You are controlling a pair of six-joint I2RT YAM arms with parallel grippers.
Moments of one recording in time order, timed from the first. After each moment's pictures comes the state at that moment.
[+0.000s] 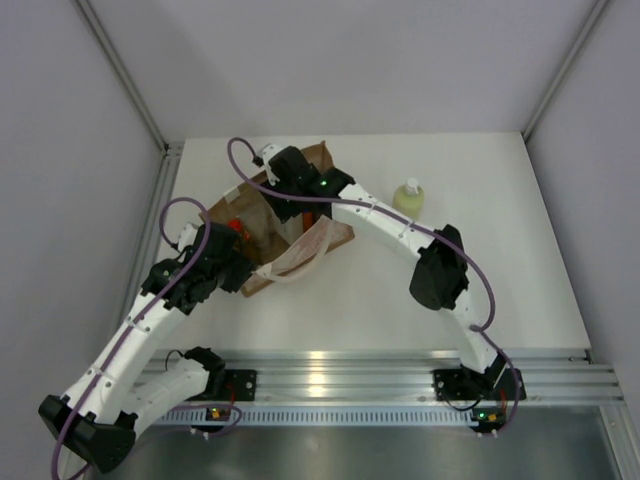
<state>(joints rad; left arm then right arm) -0.48 0.88 0.95 -0.98 -0.25 -1.33 0.90 2.23 2.23 -0.72 0.12 0.04</state>
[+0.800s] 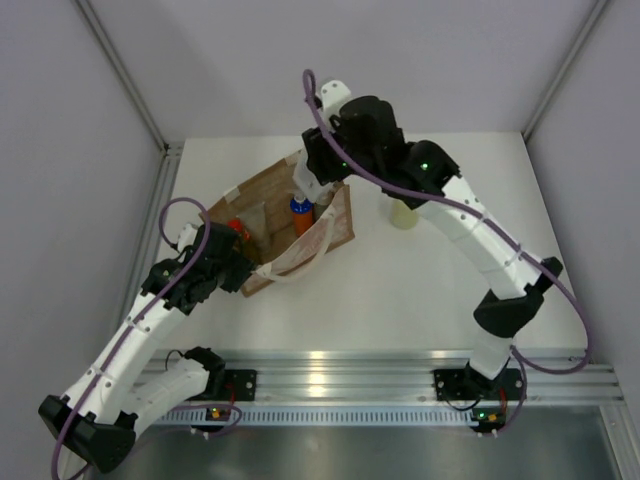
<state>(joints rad) -0.48 0.88 0.95 -0.98 -0.25 -1.33 0.89 1.81 2.23 -0.85 0.18 0.04</state>
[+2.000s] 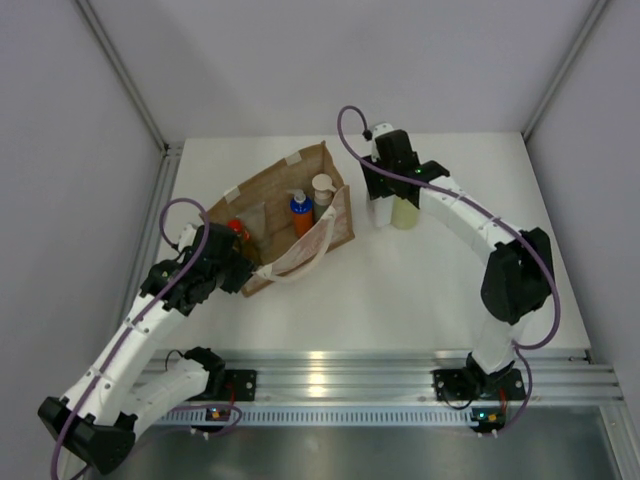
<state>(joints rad) -0.48 0.87 0.95 -0.98 -0.23 -1.33 0.51 1.78 1.61 -0.53 0.18 0.03</state>
